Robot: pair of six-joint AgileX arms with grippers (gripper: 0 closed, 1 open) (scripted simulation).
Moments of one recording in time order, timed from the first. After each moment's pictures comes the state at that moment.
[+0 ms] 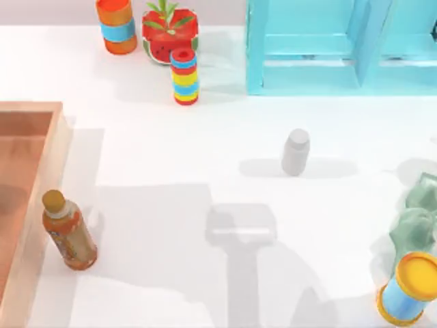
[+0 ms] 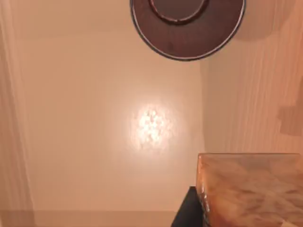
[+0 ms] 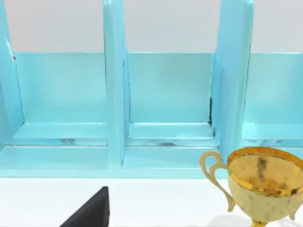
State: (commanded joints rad) left arm 0.17 1.72 1.44 -1.29 -0.01 0.20; right arm 0.00 0.00 0.00 0.00 0.00 0.00
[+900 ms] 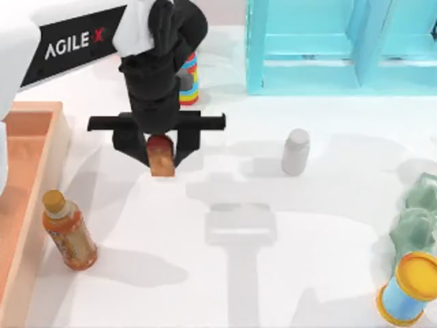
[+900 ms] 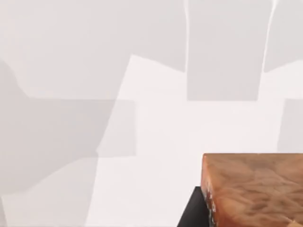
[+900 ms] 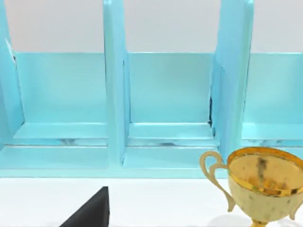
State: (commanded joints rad) left arm -0.49 2.18 1.76 -1.15 0.00 -0.46; right arm 0.00 0.00 0.00 0.00 0.00 0.00
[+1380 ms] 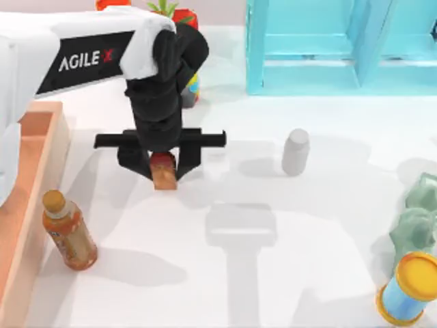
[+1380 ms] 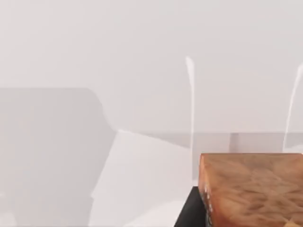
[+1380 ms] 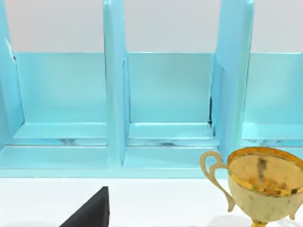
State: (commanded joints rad) left arm -0.49 2.22 1.67 -1.02 0.00 -0.46; right arm 0.00 0.00 0.00 0.00 0.00 0.00
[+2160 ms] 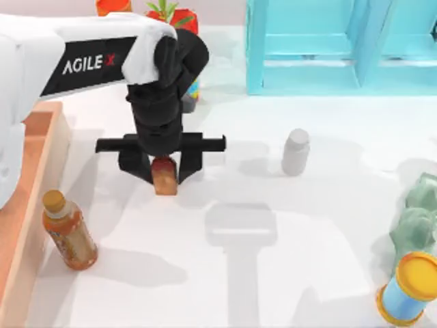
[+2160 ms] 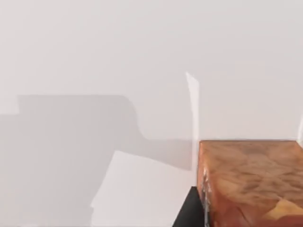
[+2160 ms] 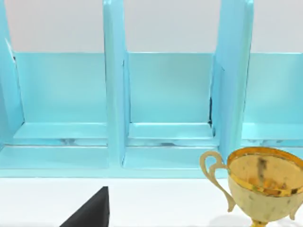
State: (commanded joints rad) left arm -0.49 2.23 1.66 -0.99 0.00 -0.46; right arm 0.00 0.00 0.00 0.00 0.00 0.00
